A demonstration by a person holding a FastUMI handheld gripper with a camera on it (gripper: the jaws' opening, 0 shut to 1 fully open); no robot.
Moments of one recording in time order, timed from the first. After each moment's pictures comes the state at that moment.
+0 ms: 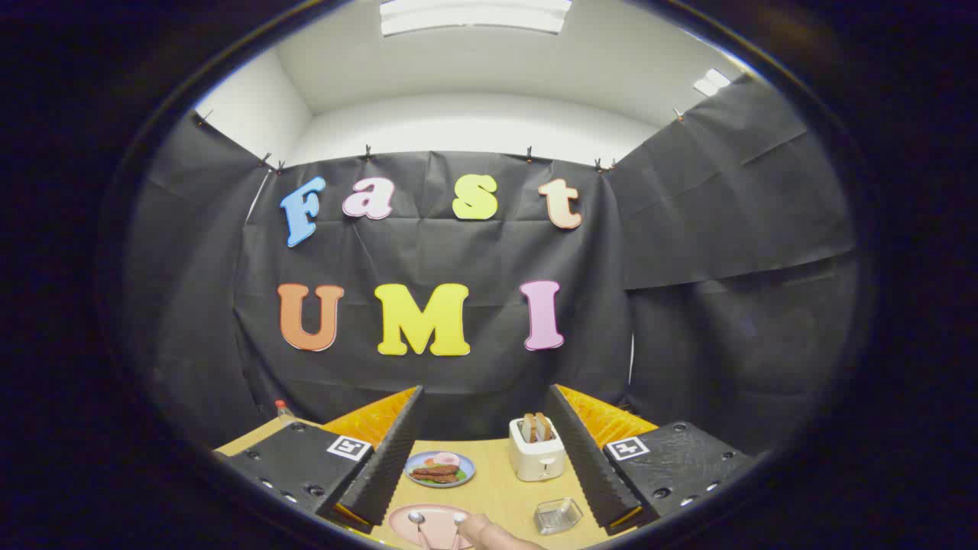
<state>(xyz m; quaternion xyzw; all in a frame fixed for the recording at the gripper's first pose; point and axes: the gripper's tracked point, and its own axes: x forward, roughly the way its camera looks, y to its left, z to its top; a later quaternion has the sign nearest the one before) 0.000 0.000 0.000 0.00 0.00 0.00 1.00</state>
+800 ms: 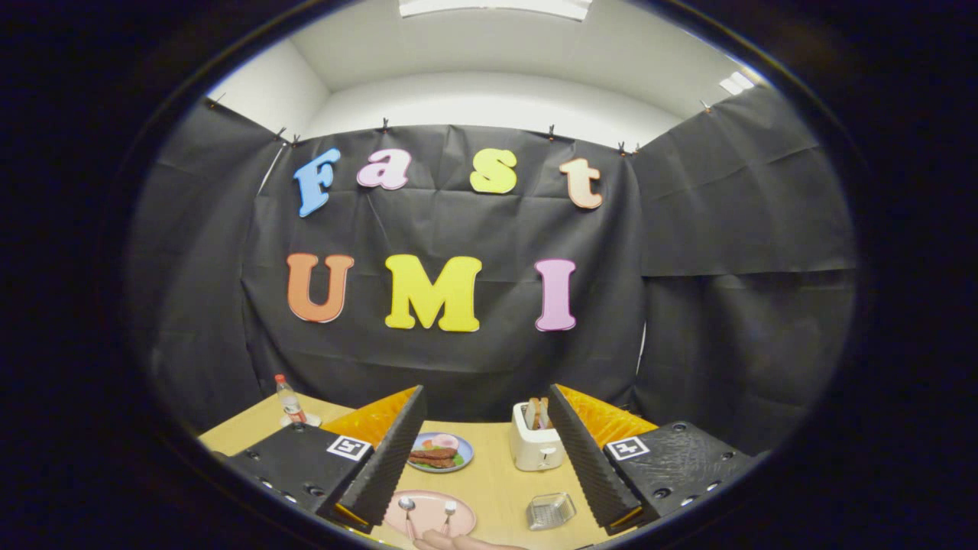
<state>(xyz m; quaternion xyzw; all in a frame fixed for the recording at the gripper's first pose) 0.024 0.003 -0.034 -0.04 0.06 0.02 1.00</state>
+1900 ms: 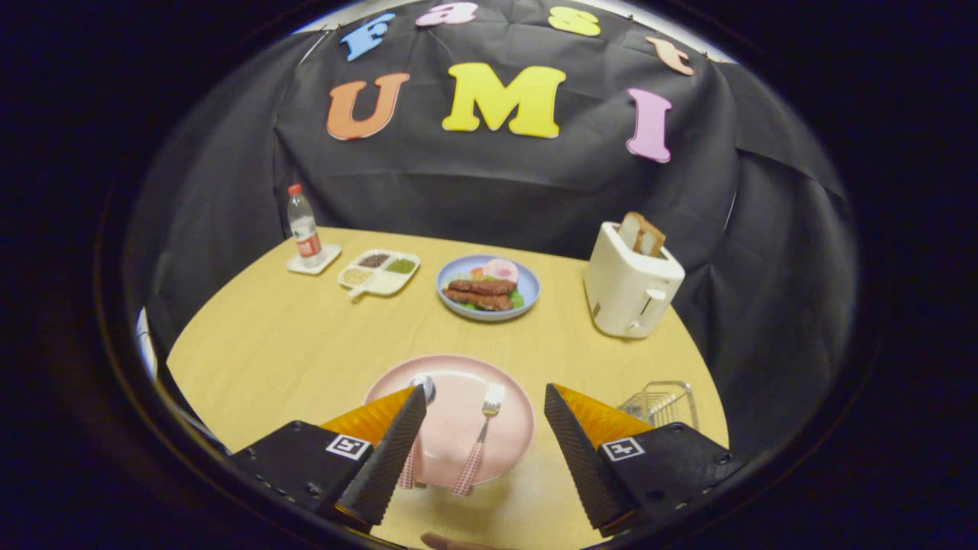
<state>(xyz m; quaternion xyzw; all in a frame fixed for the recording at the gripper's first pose) 0.041 0.060 -0.364 -0.10 0.38 0.10 0.92</state>
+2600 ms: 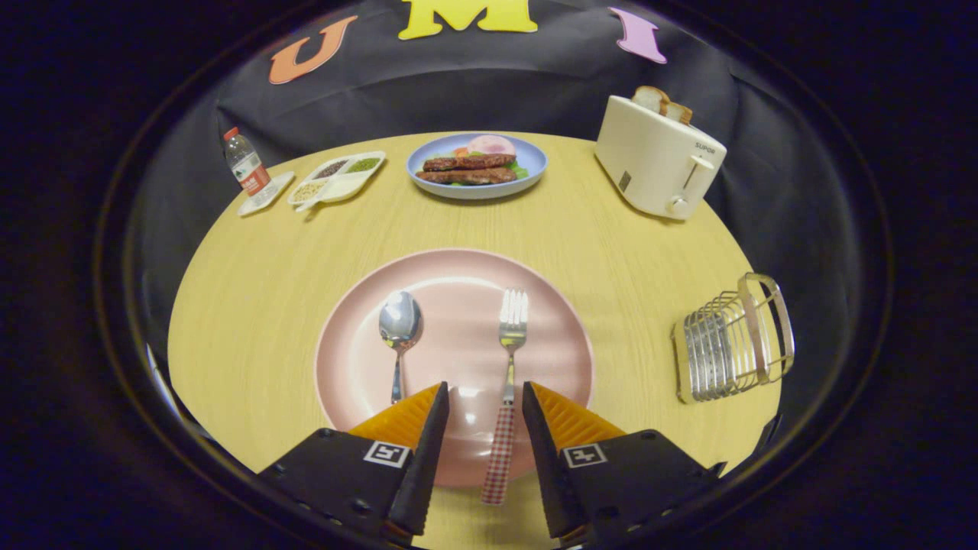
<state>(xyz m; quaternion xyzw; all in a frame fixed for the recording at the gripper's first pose) 0.026 0.065 -0.465 -0.05 0.54 0.03 0.84</state>
